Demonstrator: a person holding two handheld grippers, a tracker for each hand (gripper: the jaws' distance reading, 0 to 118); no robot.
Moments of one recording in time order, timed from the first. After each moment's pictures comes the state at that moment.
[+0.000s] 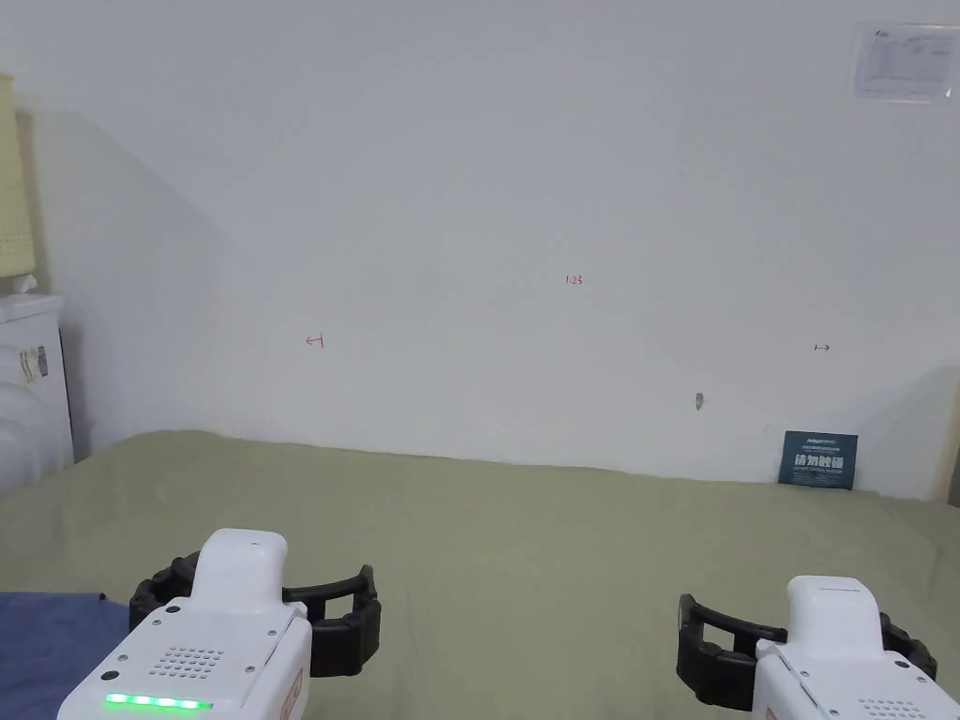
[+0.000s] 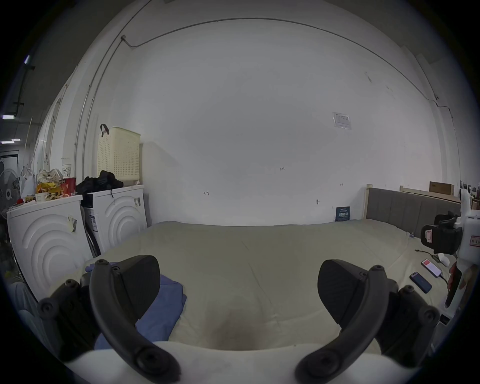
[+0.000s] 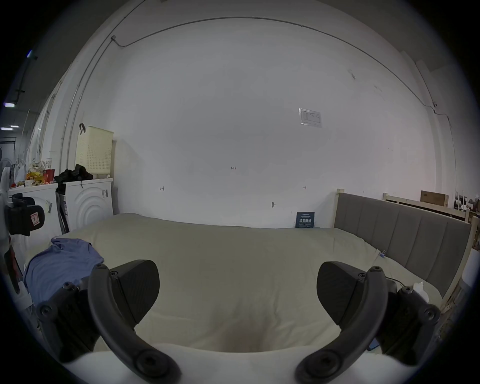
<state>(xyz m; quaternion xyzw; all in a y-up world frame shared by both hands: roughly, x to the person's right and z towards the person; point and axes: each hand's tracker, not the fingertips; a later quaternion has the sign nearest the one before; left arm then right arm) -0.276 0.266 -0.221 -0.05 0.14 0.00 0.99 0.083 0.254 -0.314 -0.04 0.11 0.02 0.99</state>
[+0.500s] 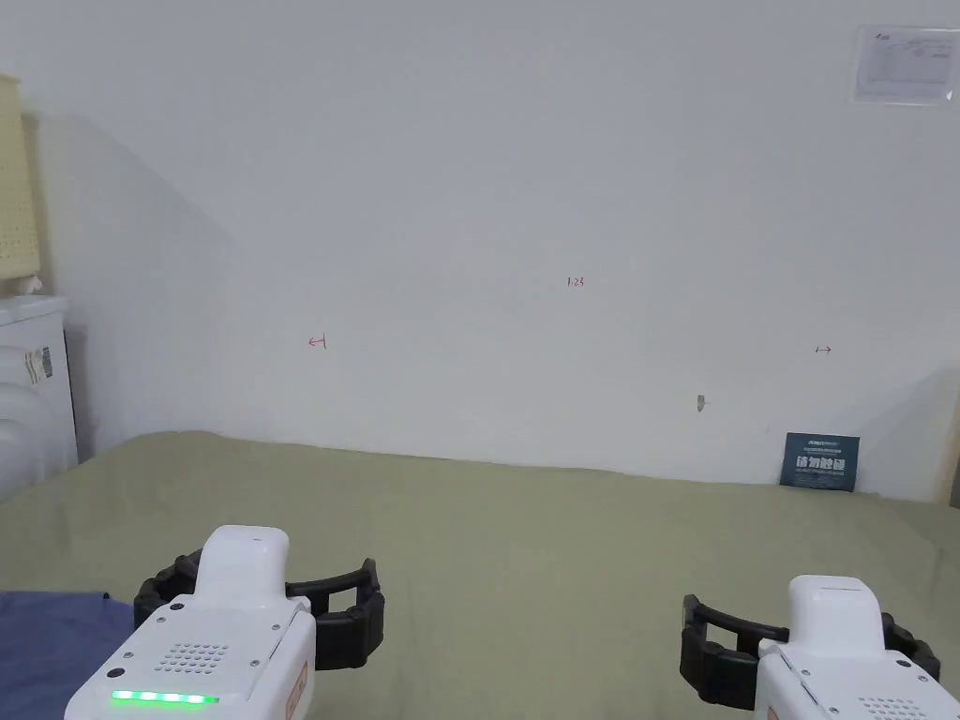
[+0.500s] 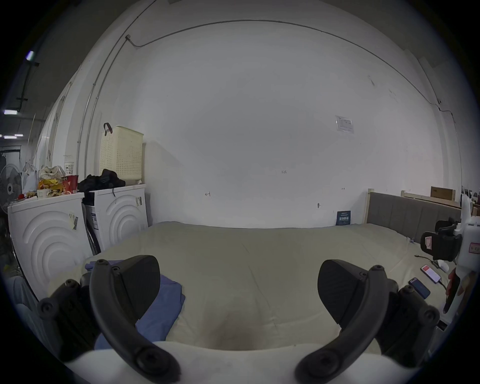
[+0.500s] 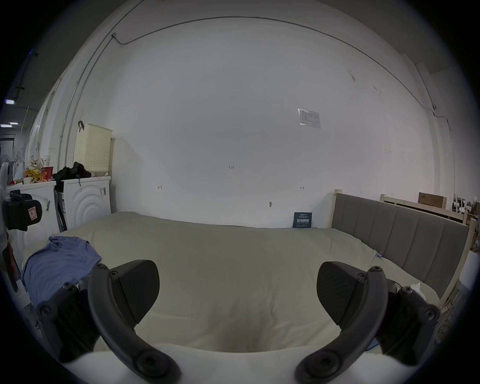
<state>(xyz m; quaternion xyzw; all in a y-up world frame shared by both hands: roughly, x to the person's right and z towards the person) -0.274 0.267 -0.220 -0.05 0.14 0.01 0.99 0.085 0.254 -0.312 -0.04 0.10 0.03 0.99</state>
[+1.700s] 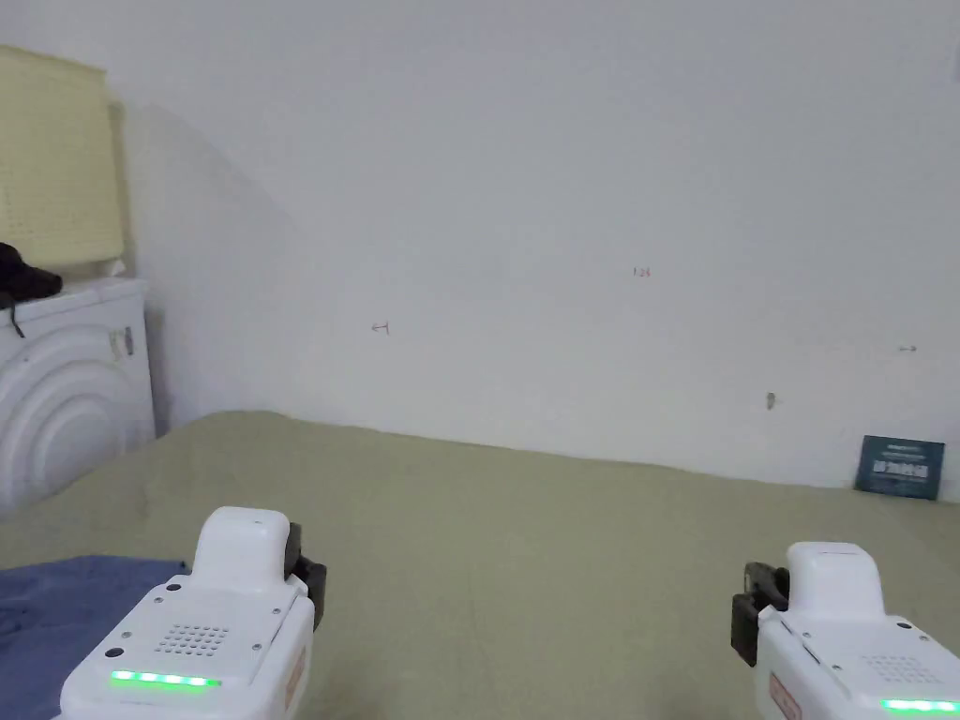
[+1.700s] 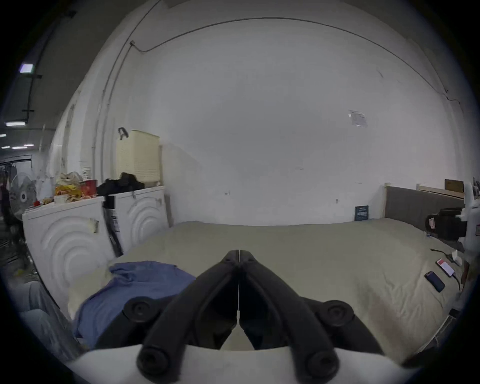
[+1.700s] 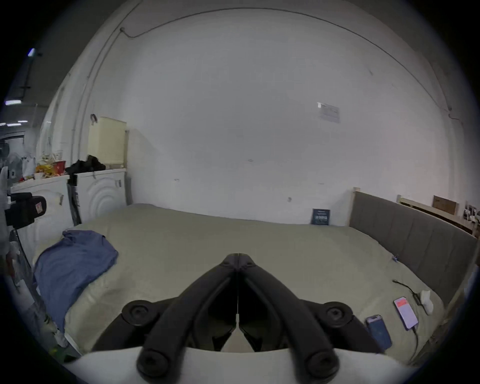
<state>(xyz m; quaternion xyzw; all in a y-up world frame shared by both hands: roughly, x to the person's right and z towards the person) -0.313 0.275 -0.182 -0.05 0.21 -0.01 0.98 0.034 0.273 -0.320 -0.06 0.17 0.04 0.98</state>
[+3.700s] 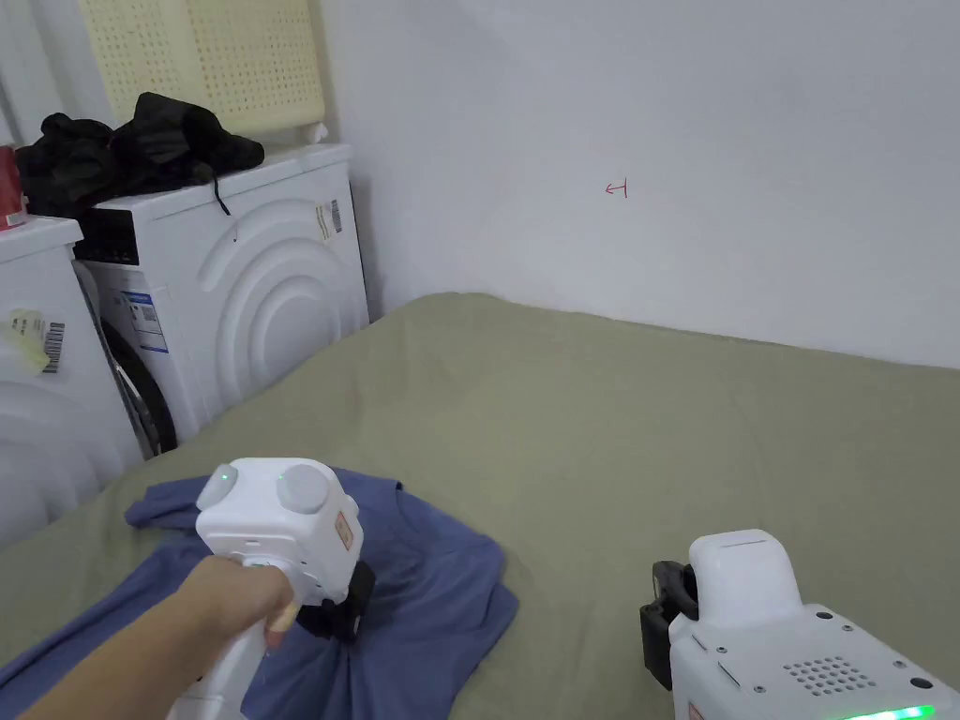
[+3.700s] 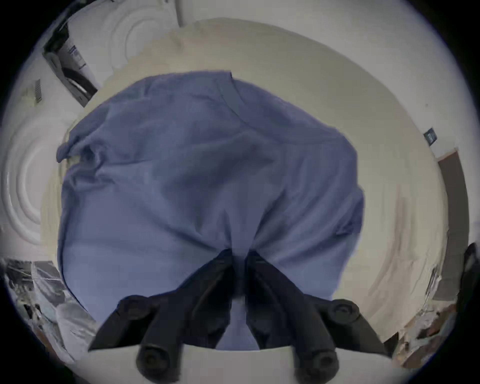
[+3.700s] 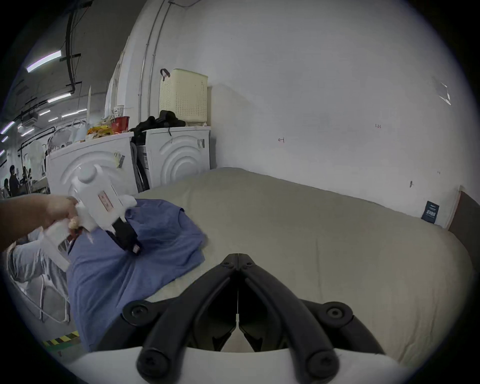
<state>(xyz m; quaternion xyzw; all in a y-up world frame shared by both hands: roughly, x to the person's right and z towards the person) -0.661 0.130 -0.395 -0.57 0.19 0.19 0.77 -0.275 0.169 -0.419 -0.17 0.38 0.08 0.90</state>
